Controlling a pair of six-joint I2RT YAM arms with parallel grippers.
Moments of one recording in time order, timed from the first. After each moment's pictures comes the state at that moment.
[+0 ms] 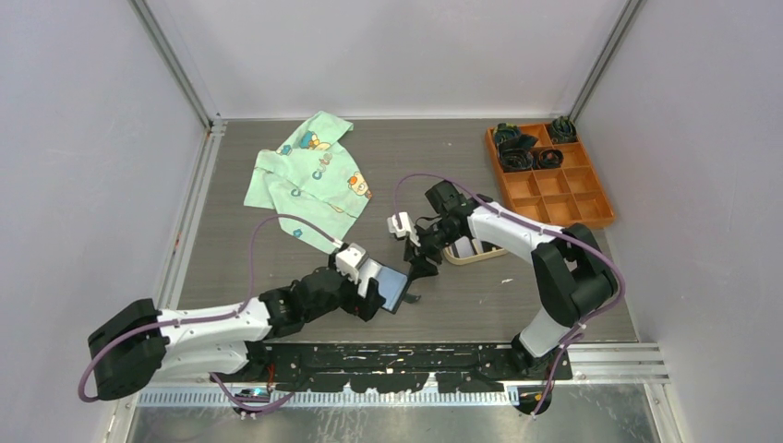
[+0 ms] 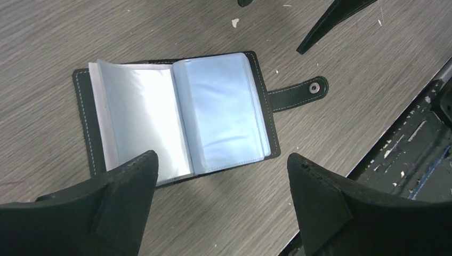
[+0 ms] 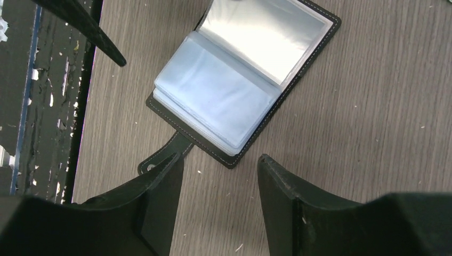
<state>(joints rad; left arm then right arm) -1.06 1.02 0.32 0.20 -0.17 -0.41 0.56 1.63 1.02 -0.60 -0.85 -0.97</state>
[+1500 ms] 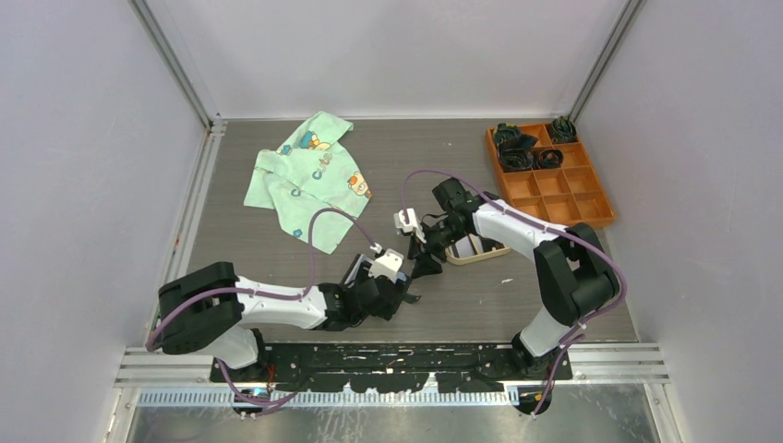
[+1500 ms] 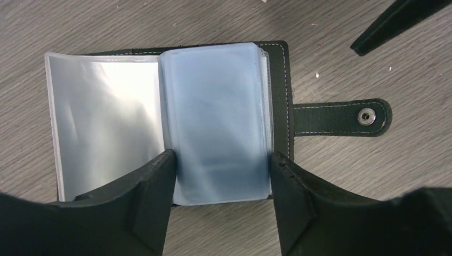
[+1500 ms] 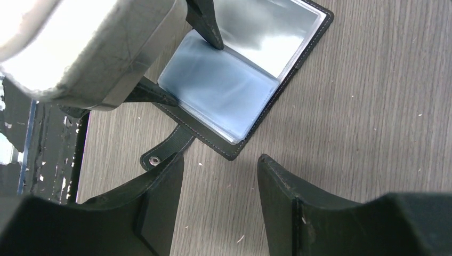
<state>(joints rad) -1.23 1.50 0.62 0.04 -0.49 -0.52 0.50 1.63 1.02 -0.63 -0.90 -0.99</state>
